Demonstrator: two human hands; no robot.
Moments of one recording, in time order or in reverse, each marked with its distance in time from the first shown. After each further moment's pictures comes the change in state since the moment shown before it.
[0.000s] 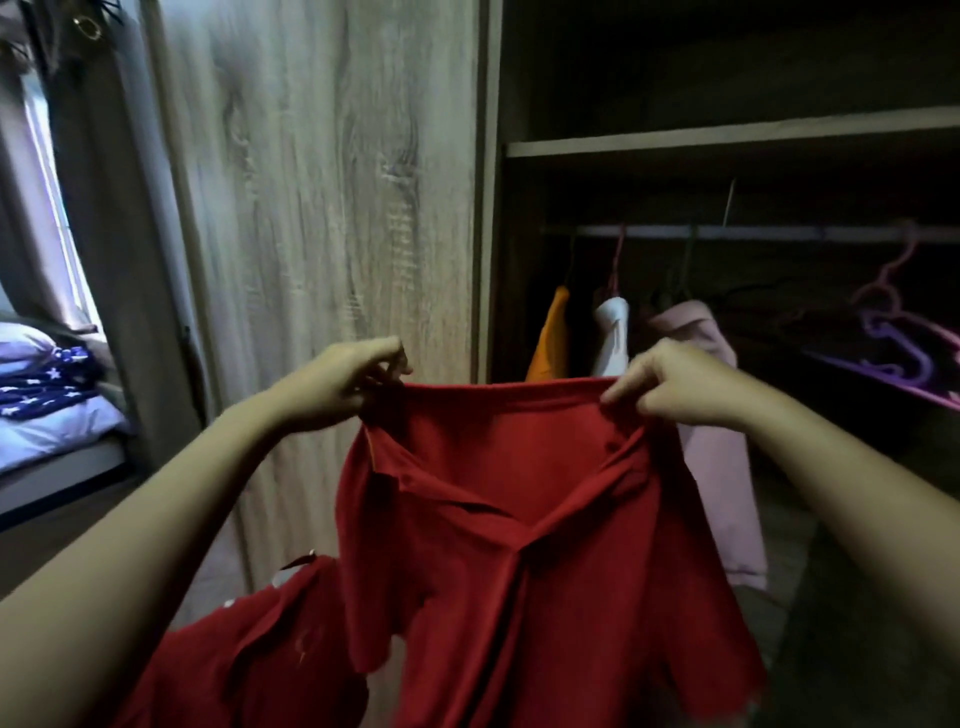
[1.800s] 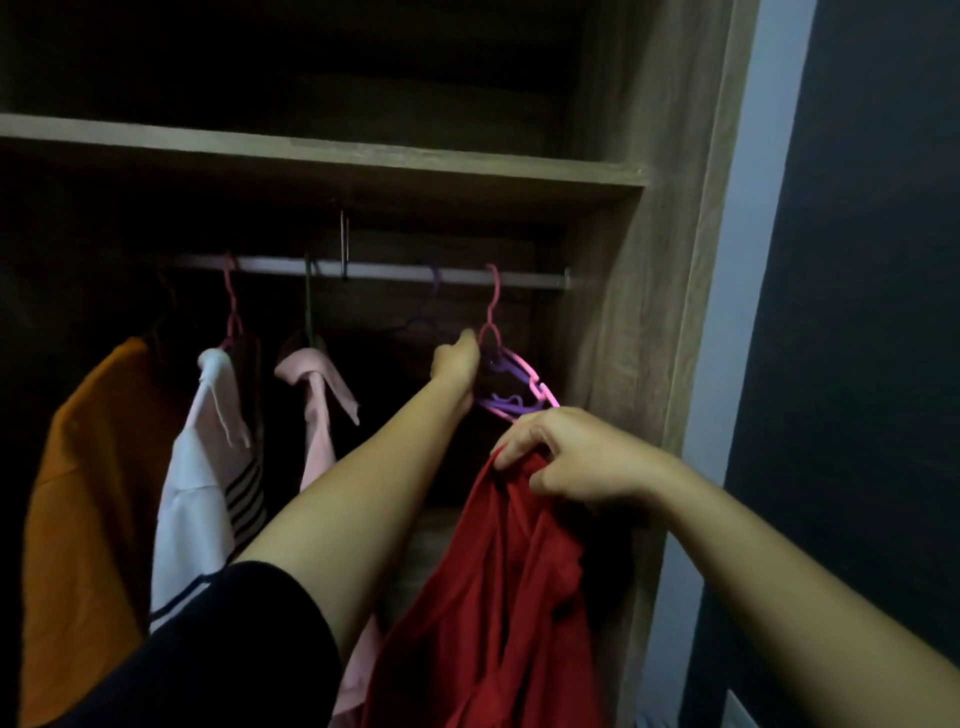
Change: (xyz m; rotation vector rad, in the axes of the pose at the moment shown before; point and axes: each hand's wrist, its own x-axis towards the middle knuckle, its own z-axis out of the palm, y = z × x) left_hand 0.405 0.345 0.300 -1.281 0.148 -0.543; right_hand -0.119 0.224 -0.113 -0.094 0.037 0.166
